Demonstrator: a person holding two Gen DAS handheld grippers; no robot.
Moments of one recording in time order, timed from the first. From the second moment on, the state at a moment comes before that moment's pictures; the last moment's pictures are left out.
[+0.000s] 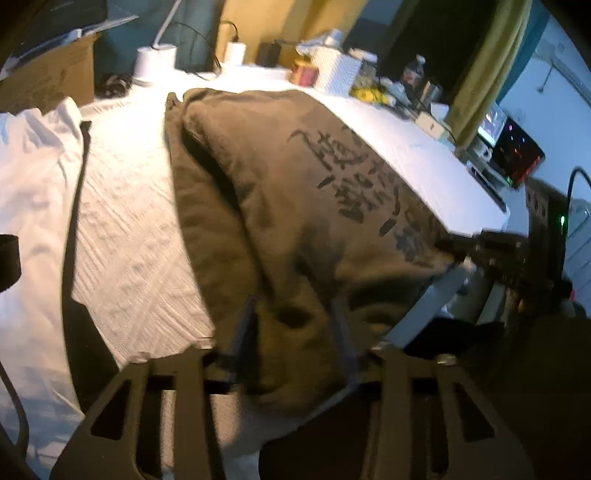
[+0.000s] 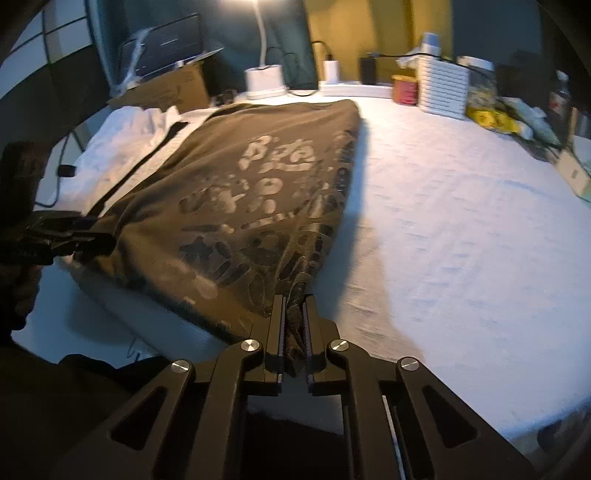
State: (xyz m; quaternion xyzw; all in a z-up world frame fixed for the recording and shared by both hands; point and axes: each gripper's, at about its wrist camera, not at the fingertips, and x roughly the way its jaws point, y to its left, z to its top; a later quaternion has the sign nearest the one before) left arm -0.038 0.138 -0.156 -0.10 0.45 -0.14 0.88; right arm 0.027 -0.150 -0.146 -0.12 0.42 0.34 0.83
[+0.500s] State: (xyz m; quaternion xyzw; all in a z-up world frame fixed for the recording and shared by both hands) left arm -0.034 0.147 -0.141 -0.10 0.45 -0.09 0.88; right arm 0.030 -0.159 -0.148 -0.10 0.46 0.34 0.82
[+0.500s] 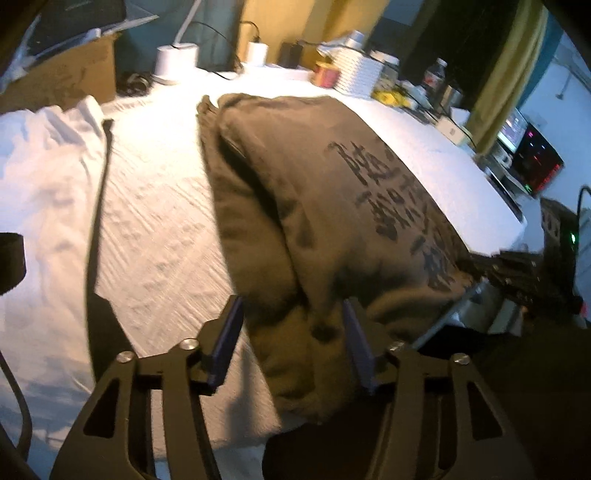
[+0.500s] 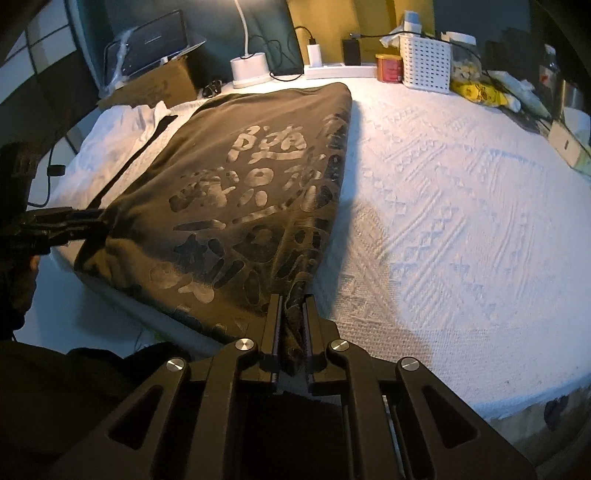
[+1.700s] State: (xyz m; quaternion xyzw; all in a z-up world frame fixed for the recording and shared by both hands) left arm 0.098 0.167 -0.117 -0.10 0.42 -0.03 0.90; right arm 0.163 -0.129 -0.135 -0.07 0.45 0.32 0.83
